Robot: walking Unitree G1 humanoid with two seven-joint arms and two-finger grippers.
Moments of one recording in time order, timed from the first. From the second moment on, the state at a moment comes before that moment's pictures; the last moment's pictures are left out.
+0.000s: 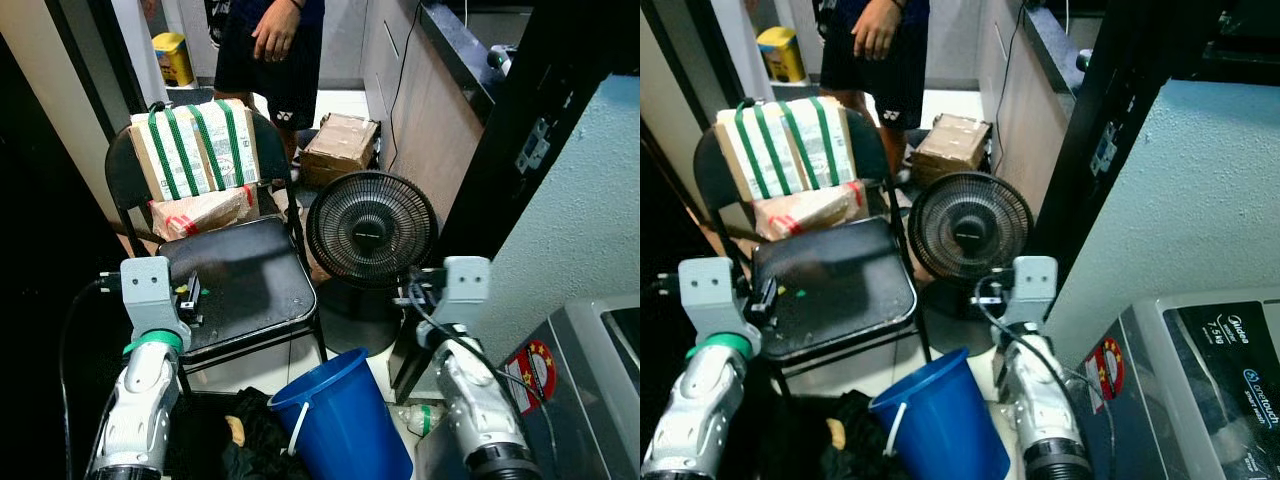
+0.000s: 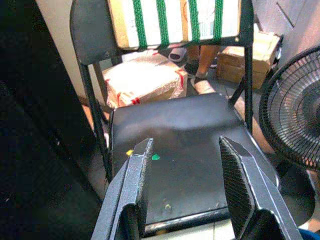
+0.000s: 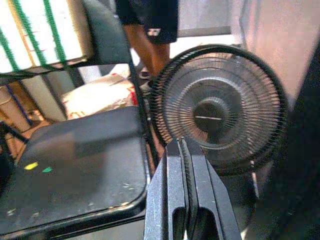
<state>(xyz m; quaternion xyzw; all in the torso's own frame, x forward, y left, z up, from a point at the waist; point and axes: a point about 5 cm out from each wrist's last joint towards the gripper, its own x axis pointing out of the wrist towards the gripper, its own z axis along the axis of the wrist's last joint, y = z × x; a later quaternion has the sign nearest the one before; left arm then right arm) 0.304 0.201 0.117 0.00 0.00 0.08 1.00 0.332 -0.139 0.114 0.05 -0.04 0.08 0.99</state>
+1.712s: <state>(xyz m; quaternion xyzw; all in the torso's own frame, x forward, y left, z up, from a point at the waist) 0.293 0.213 0.120 0.00 -0.07 0.06 1.00 0.332 -0.155 0.123 0.09 -0.10 0.07 0.99</state>
